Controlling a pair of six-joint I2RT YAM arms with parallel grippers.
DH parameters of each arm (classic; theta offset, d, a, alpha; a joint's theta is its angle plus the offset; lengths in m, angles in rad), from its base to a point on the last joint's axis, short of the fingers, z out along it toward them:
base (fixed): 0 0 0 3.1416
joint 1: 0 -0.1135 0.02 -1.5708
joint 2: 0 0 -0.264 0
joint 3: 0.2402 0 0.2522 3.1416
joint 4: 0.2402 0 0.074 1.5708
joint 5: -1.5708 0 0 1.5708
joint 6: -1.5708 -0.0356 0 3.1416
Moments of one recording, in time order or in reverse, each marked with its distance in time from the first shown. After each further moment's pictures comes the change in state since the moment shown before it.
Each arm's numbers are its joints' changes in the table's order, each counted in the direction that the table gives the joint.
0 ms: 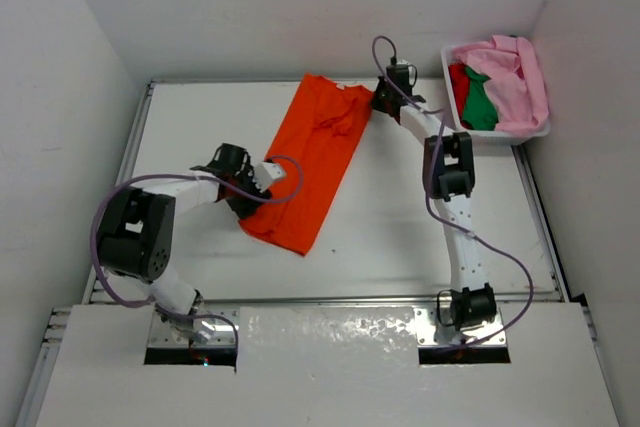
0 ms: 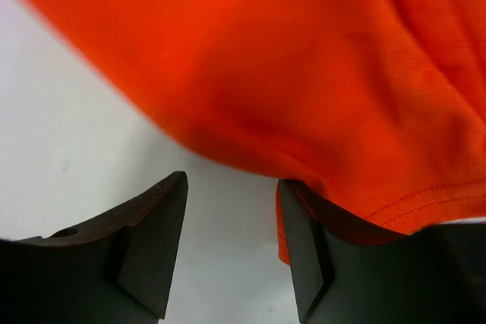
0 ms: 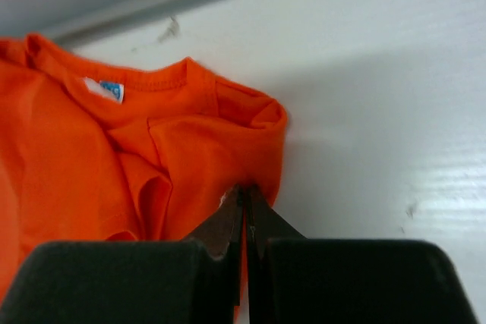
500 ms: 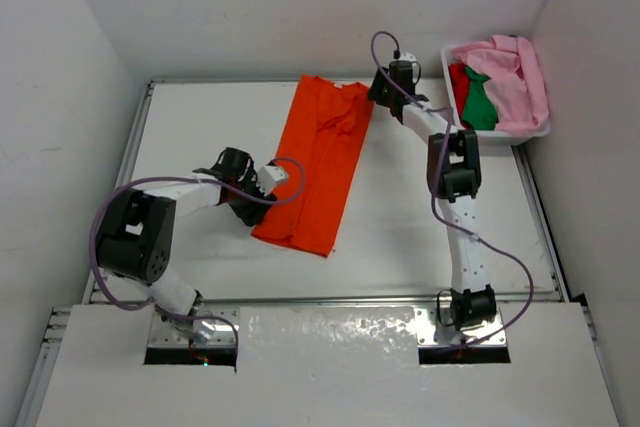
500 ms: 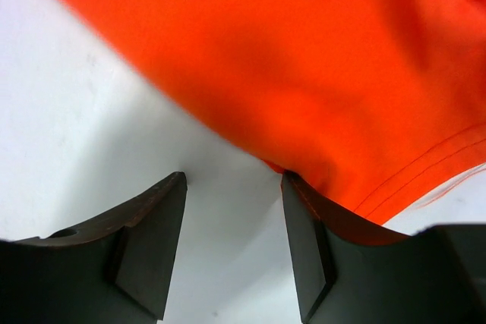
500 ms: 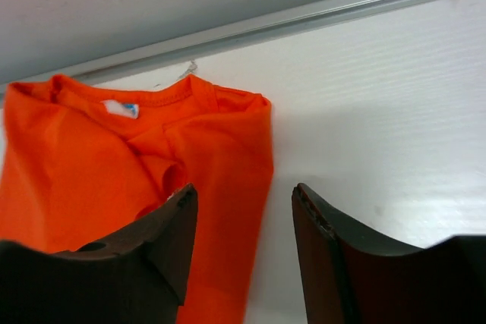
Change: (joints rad) left arm 0.078 0.015 0.000 0.027 -0.060 0.100; right arm -0.004 0.055 -0.110 -0.201 -0.074 0.025
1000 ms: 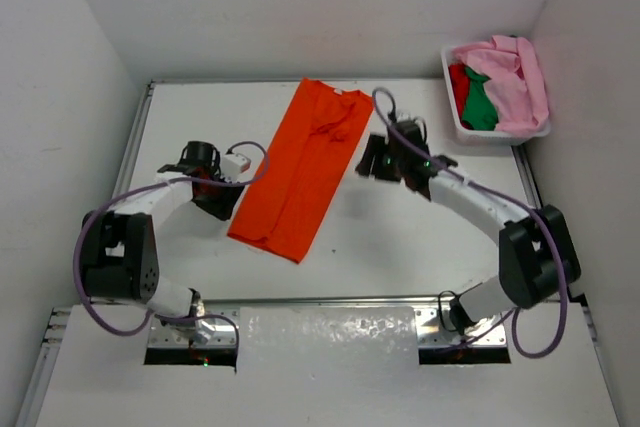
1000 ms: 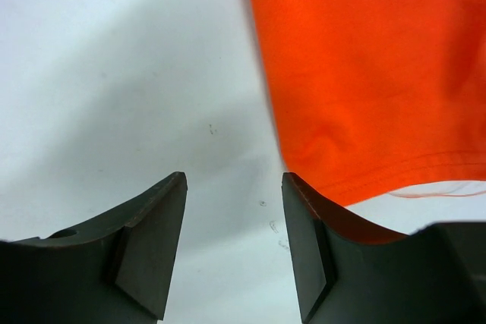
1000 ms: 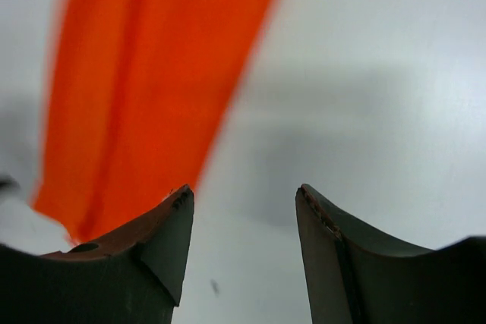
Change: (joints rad) left arm -0.215 0.129 0.020 0.189 0.107 0.133; right arm -0.236 1.117 -1.120 0.198 0.031 -0.125
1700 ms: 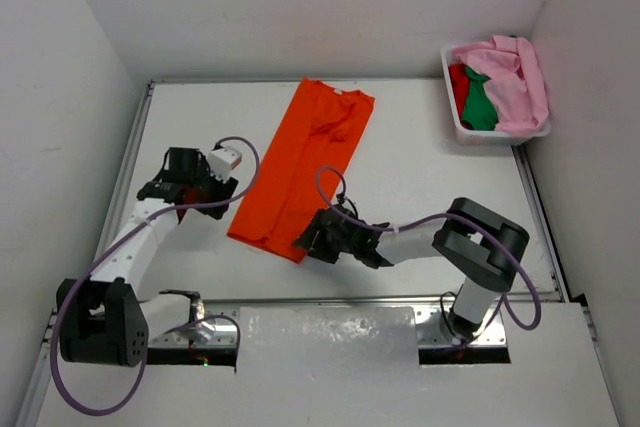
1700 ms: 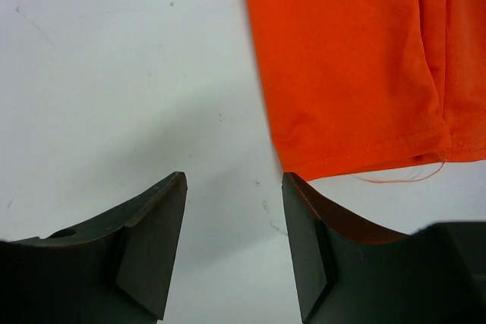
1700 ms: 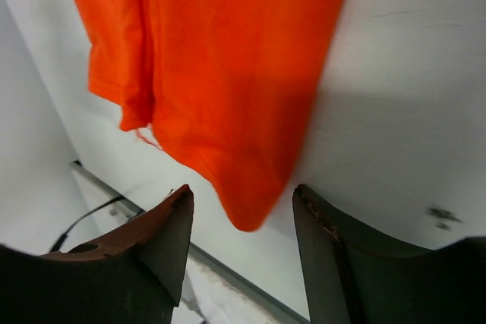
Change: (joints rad) left arm 0.000 0.333 -0.070 0.010 -0.038 0.038; right arm -0.573 -0.175 -0.397 -0.494 -0.040 -0.770
